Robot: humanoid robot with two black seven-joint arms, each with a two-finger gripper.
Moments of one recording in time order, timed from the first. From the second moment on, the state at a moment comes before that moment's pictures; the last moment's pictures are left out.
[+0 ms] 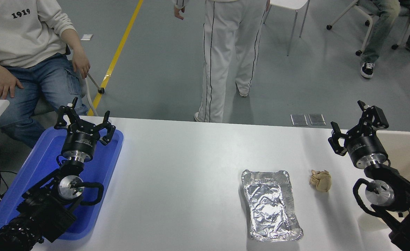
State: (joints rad) left arm -0.61 0.18 -0.87 -0.41 -0.09 -0.57 -0.51; right arm 0.38 -0.45 0.90 0.91 -0.17 0.07 0.43
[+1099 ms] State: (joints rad) left arm -0.62 0.18 -0.87 -0.41 -0.09 -0.57 -0.51; right arm 0.39 -0.46 0.88 0.89 -0.17 0.06 0.42
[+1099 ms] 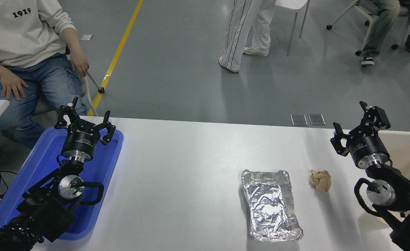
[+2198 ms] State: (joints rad) left arm -0.62 0.18 -0.87 -0.41 -0.09 -0.57 -0.51; right arm 0.64 -0.70 0.25 0.88 -0.16 0.07 0.42
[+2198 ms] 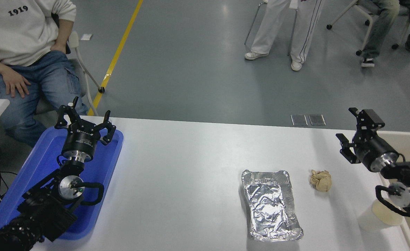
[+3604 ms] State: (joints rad) left arm -0.62 0.18 -0.87 -0.41 -0.09 -0.57 -0.51; right arm 1.96 -0.54 -1.50 1.11 -0.40 0.68 0.41
